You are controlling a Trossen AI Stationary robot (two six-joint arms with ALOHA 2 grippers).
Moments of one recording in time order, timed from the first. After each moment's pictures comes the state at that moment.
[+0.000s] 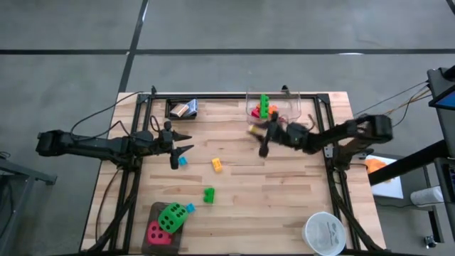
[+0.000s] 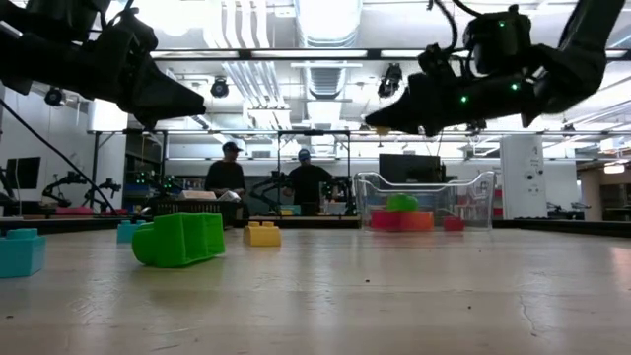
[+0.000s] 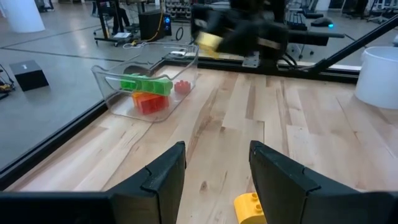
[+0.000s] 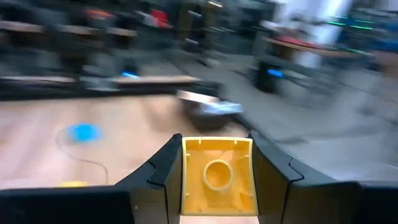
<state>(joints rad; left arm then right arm) 0.03 0.67 0.20 0.25 -0.22 -0.04 -0.21 1.50 0.39 1.06 0.18 -0.07</state>
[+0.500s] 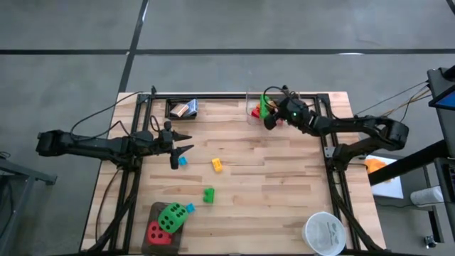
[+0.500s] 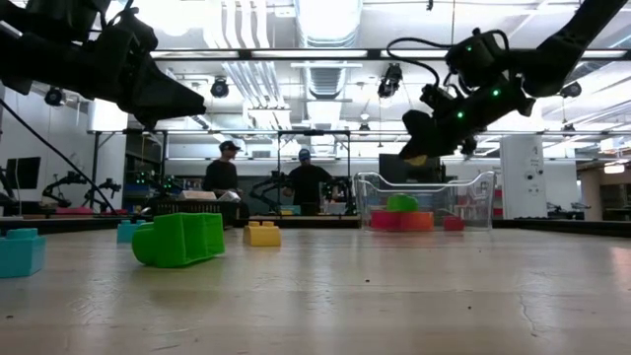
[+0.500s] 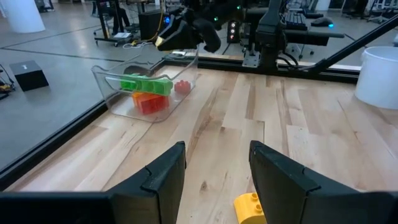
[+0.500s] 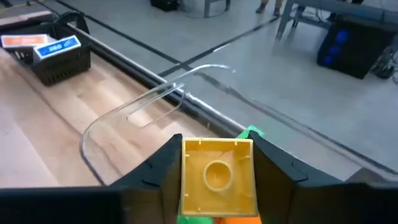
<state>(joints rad) 0.03 0.67 0.20 0.25 -0.22 -0.04 -0.53 1.33 0.49 0.46 0.31 0.11</state>
